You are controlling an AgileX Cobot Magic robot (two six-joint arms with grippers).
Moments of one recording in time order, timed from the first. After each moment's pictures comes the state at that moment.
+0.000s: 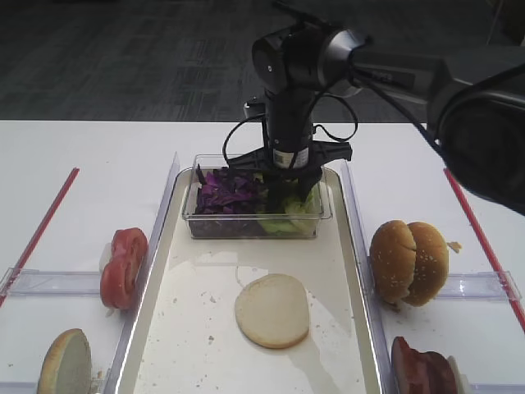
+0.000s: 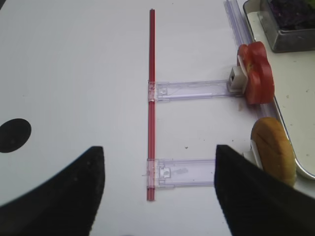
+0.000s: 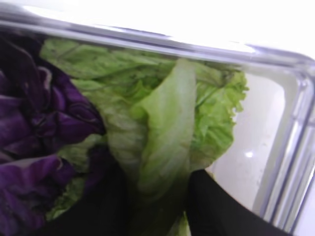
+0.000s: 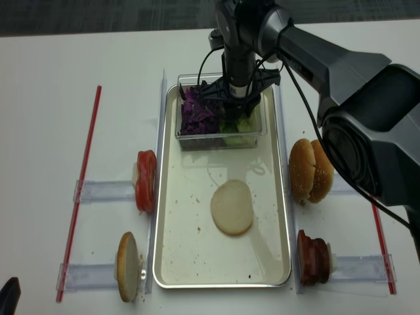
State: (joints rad) left arm 0.00 -0.01 -0.49 0.07 1.18 -0.05; right arm 0.53 2.41 -2.08 -0.04 1.23 0.39
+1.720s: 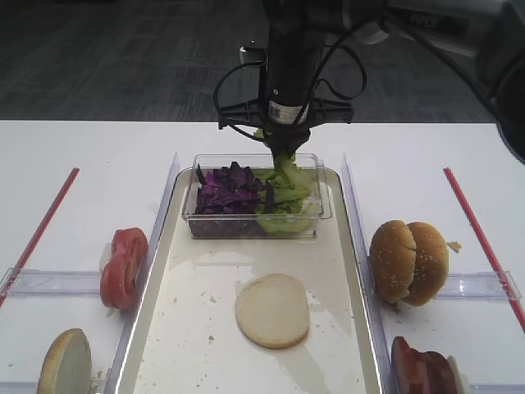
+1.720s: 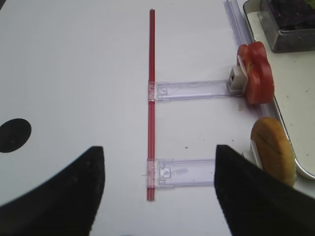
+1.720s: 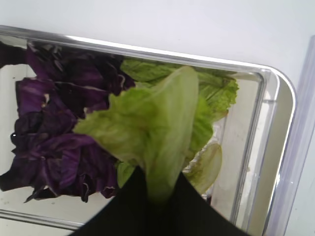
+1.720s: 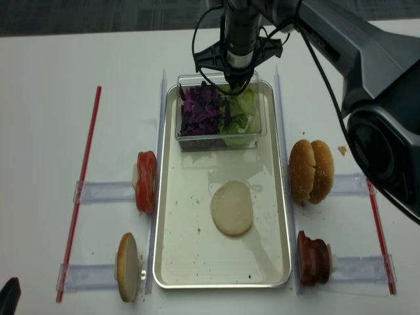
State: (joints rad) left arm 0.00 -0.01 -0.49 0.07 1.18 -0.05; right arm 0.53 2.27 -2.08 0.02 1.23 0.38
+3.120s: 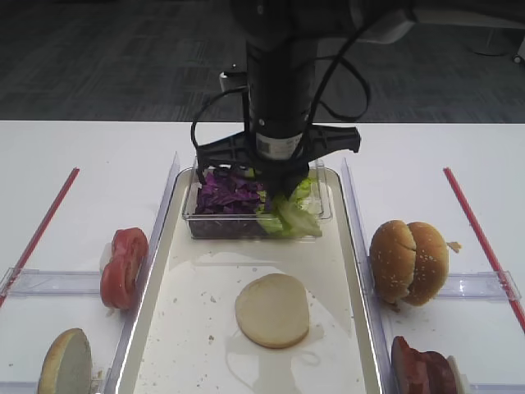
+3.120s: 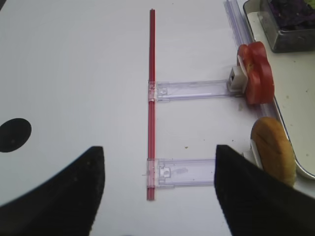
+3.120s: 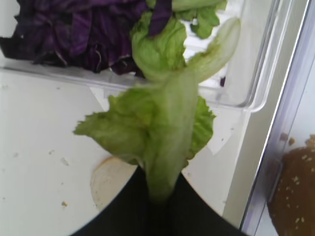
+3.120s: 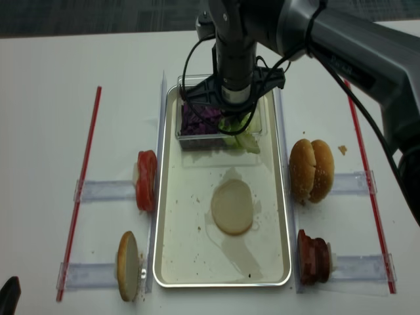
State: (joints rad) left arm 0.00 -0.01 -0.49 0.07 1.18 -0.05; right arm 0.69 2.03 -1.74 -0.03 1.24 0.52
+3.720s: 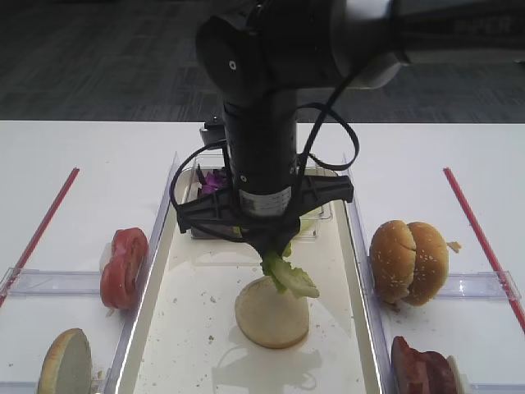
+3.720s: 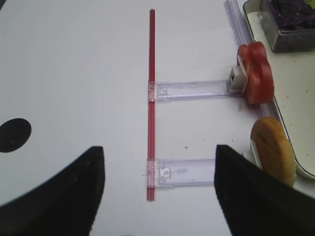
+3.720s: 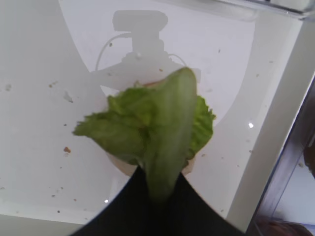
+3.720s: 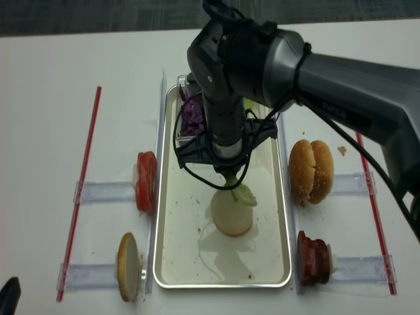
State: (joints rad) left arm 0.00 -0.01 -0.49 0.07 1.18 -0.05; right arm 0.79 1.98 -1.57 -0.01 1.22 0.59
